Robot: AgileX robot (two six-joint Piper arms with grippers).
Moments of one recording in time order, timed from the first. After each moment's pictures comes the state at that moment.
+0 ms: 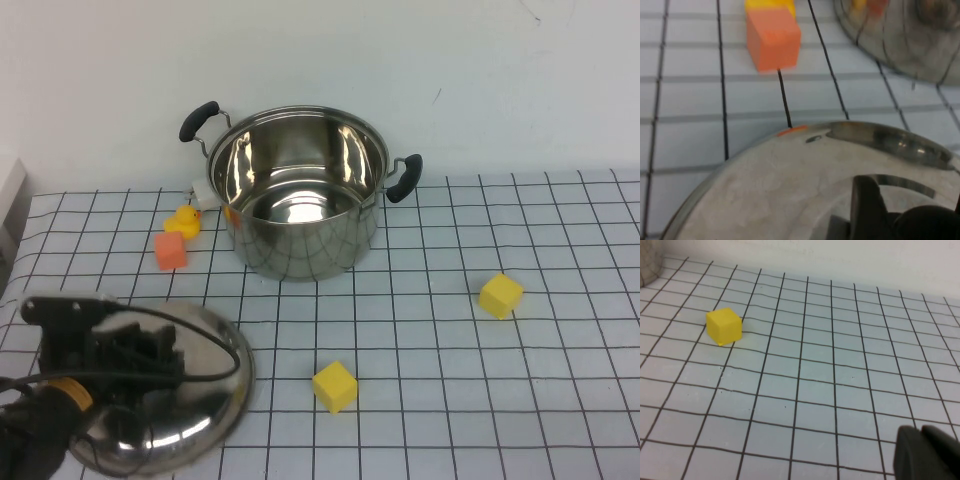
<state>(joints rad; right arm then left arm) -0.03 -0.01 0.02 0.01 0.42 -0.19 -0.09 1.82 -0.43 0.22 -0.88 -0.27</state>
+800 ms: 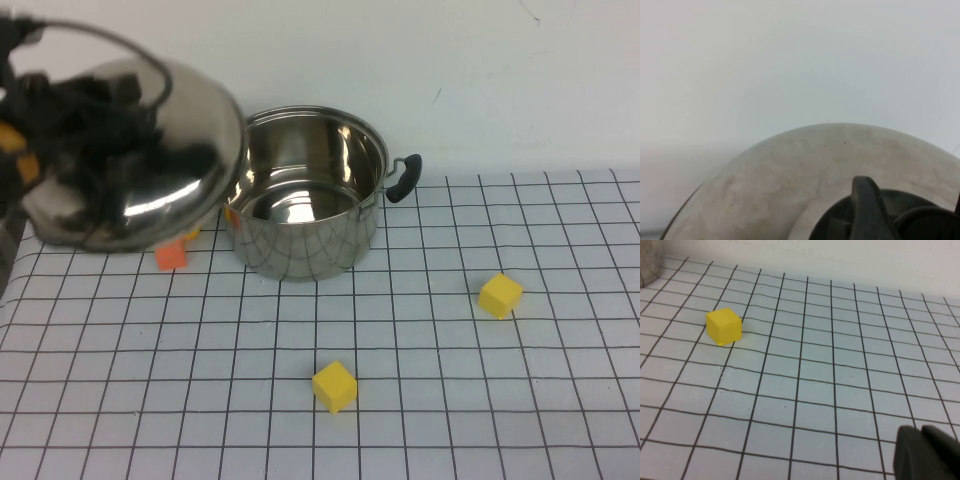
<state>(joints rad) -0.03 -0.01 0.02 0.01 0.42 -0.19 -0.09 1.42 -0.98 0.72 -0.28 -0.89</state>
